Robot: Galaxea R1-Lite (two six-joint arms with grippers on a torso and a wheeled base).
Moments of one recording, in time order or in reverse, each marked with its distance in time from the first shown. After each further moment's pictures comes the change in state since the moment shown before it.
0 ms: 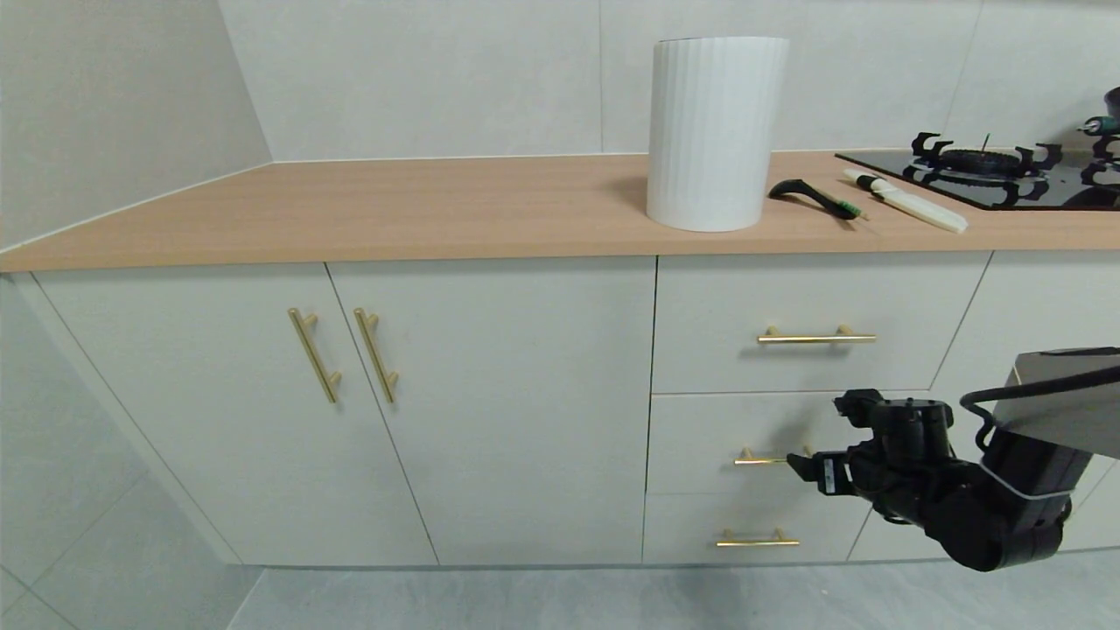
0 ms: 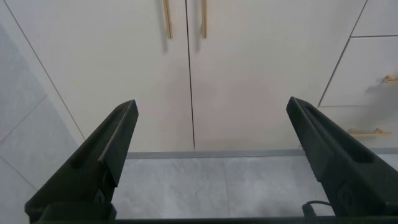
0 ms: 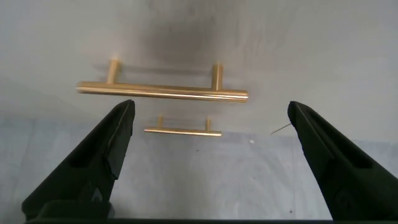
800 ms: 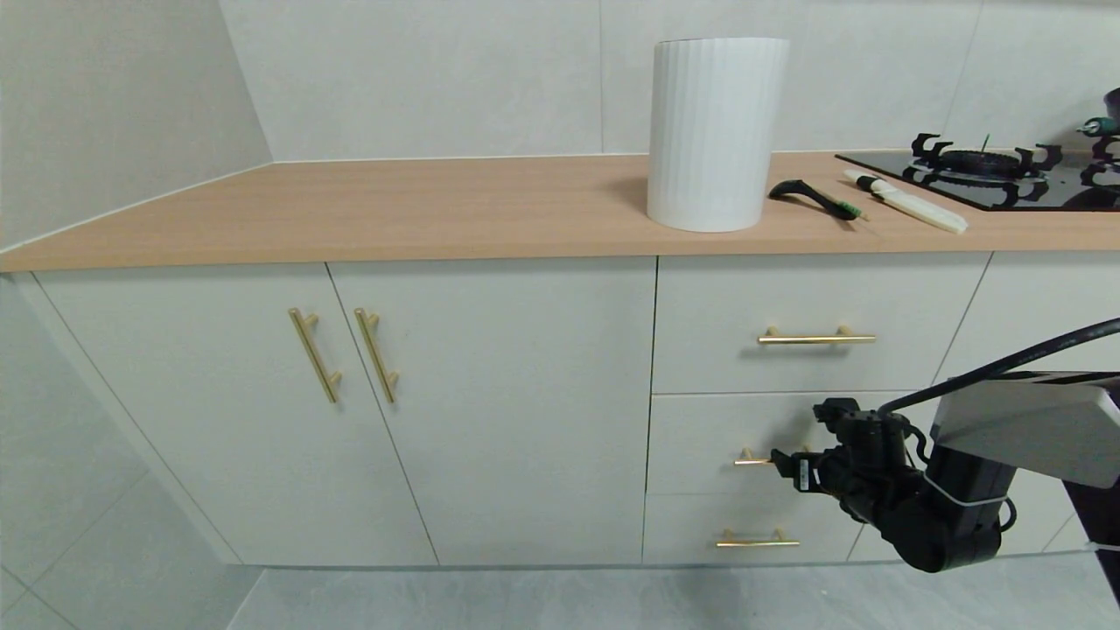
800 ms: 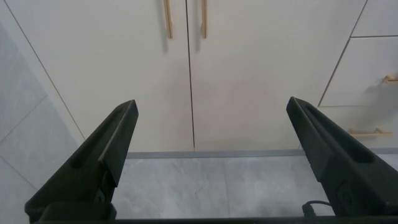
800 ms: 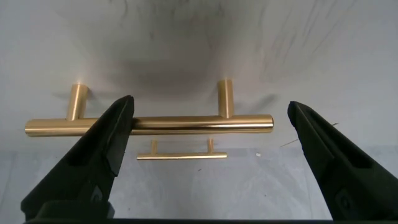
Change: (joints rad) left arm 0.000 0.000 0.000 0.000 0.000 0.000; right arm 0.024 0.184 -0.126 -0.073 -0.082 0.040
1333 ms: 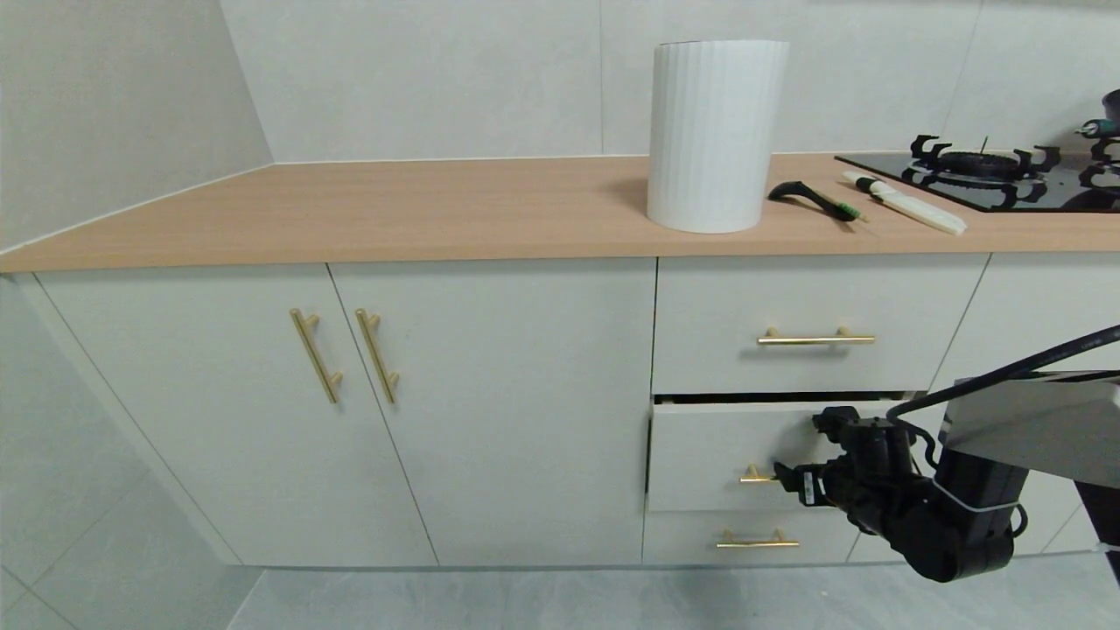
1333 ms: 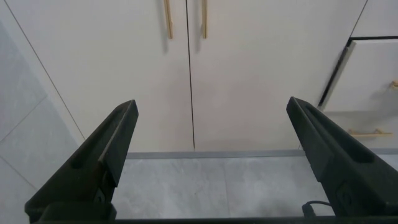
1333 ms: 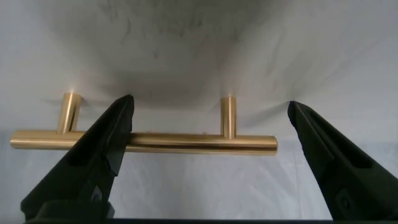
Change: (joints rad) left arm 0.000 0.000 0.000 0.000 0.000 0.000; right arm 0.007 -0.001 0.071 0.023 0.001 -0.051
